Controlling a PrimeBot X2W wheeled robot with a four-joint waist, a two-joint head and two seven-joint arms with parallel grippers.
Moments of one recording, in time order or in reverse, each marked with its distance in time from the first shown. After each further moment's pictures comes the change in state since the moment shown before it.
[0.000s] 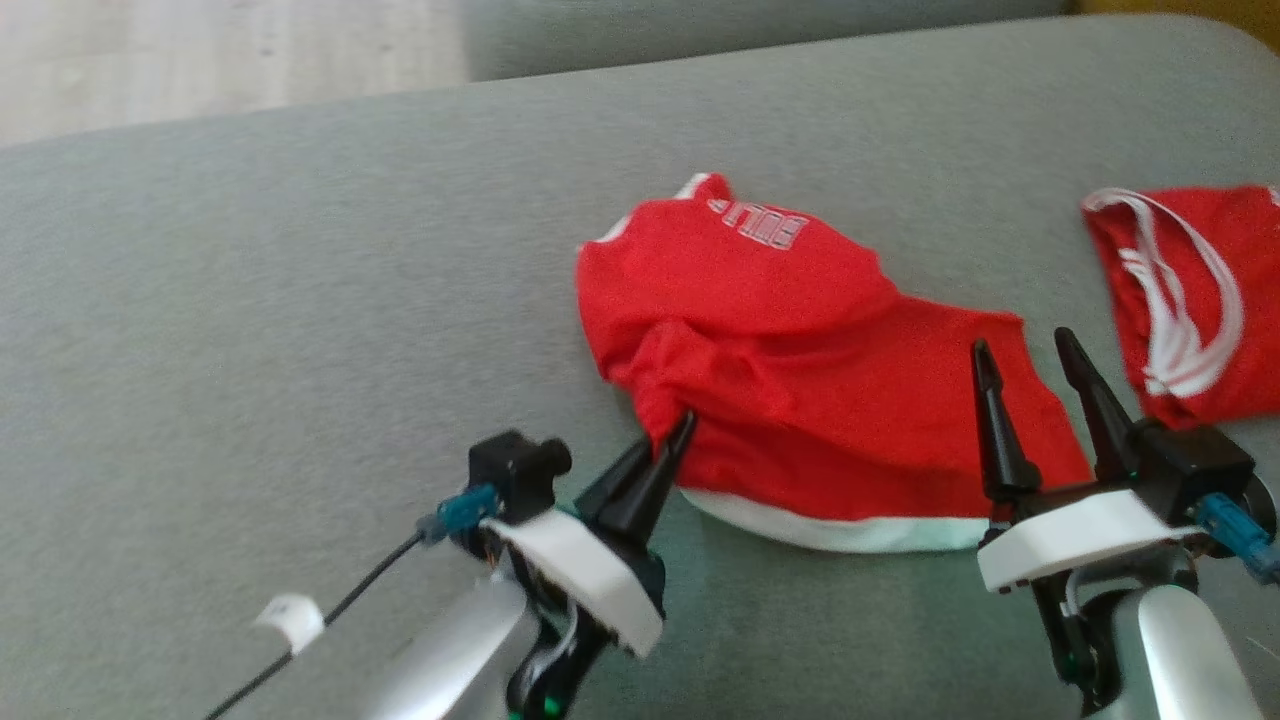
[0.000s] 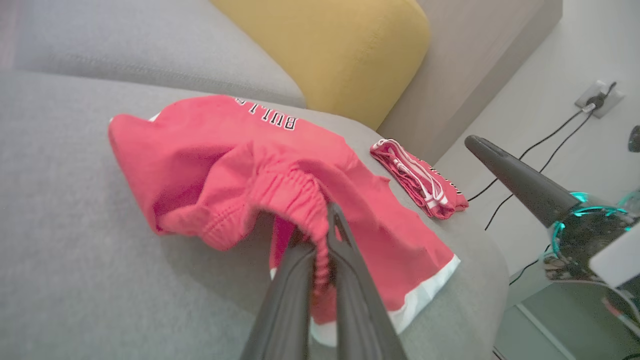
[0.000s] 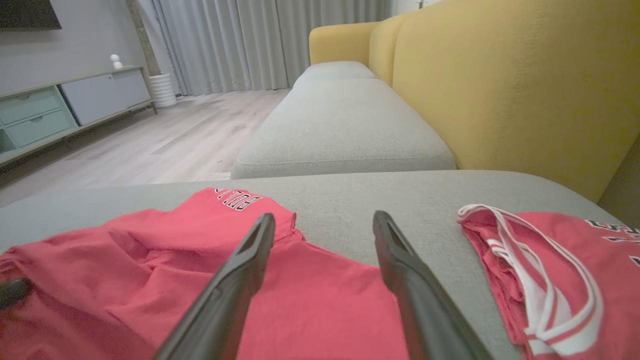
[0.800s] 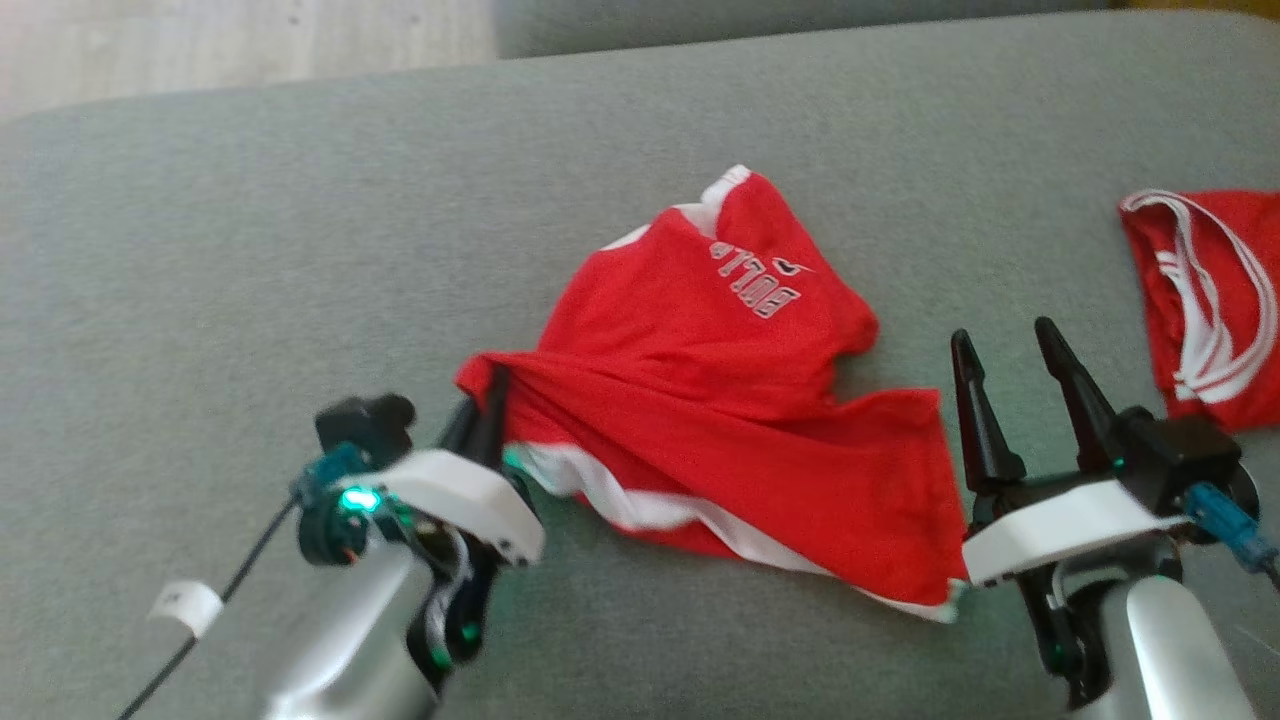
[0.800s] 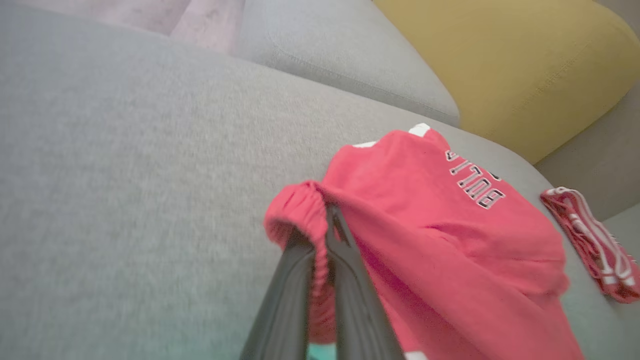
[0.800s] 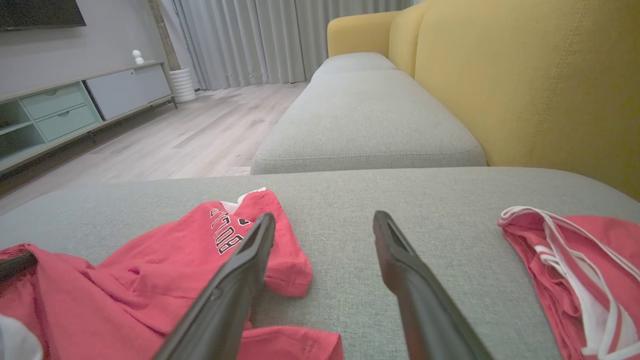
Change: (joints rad) left arm 0.039 0.078 0.177 -0.041 -0.103 0.285 0.078; right arm -0.009 0.000 0.028 -0.021 0.018 0.000 0.020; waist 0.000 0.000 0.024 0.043
